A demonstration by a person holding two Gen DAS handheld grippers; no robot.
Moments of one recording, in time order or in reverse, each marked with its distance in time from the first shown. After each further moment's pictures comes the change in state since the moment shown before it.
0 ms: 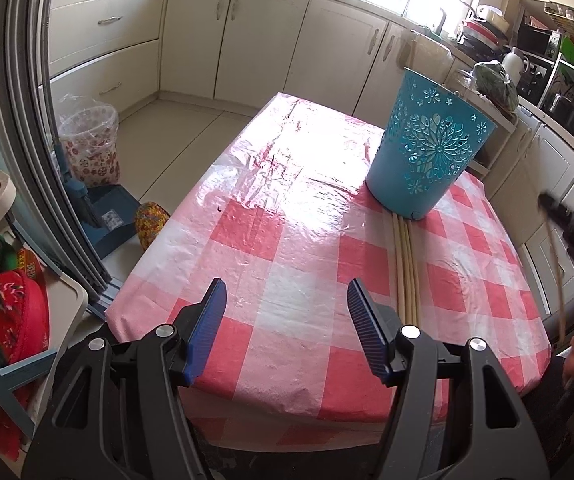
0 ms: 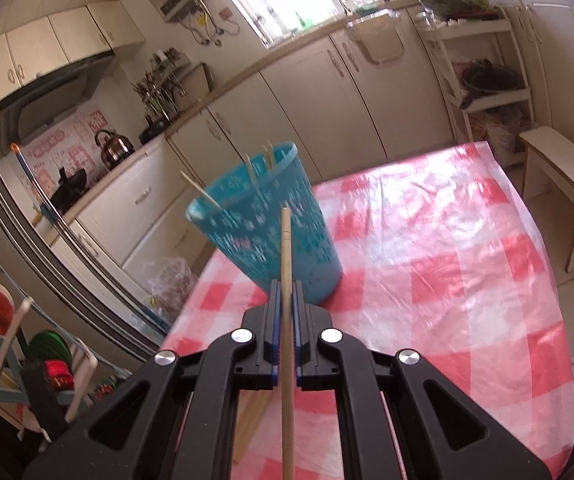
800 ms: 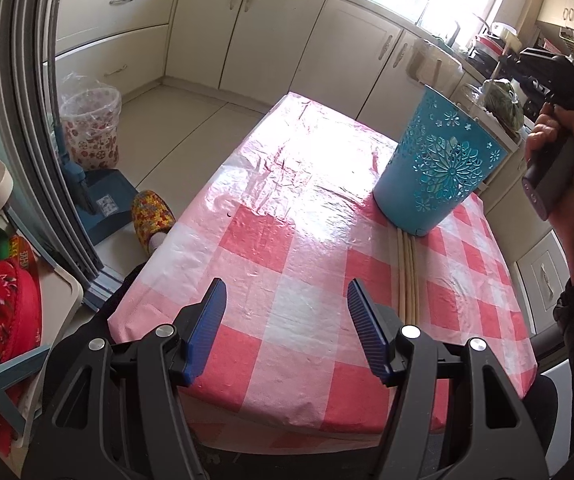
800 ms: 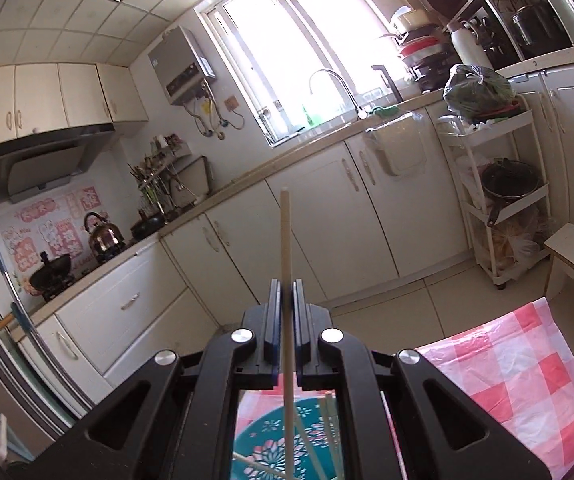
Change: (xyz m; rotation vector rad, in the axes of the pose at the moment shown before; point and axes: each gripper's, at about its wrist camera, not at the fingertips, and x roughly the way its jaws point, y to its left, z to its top) left arm 0.007 0.020 0.014 -0.086 0.021 -0.037; right arm 0.091 0.057 0.139 -0.039 -0.348 -0.059
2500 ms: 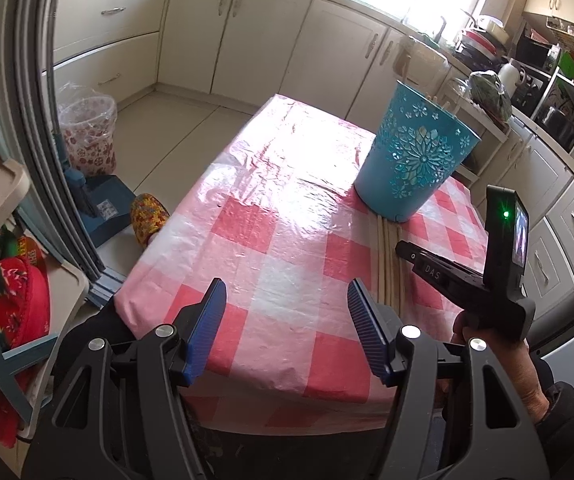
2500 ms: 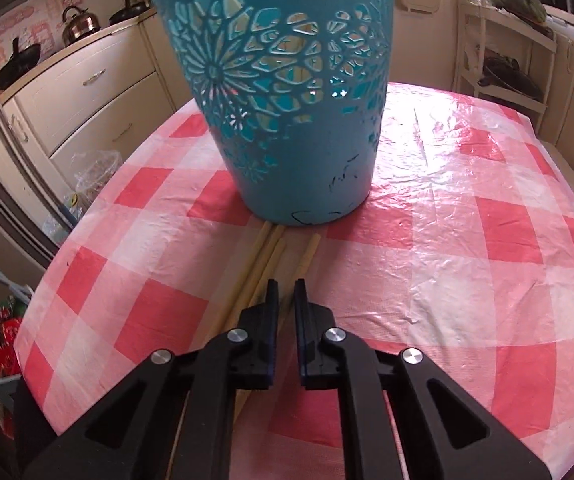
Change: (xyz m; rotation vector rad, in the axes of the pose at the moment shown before) left arm -0.025 -0.016 -0.014 0.053 0.001 -0.016; right arm -0.029 -0.016 -0.214 -0.274 0.650 -0.159
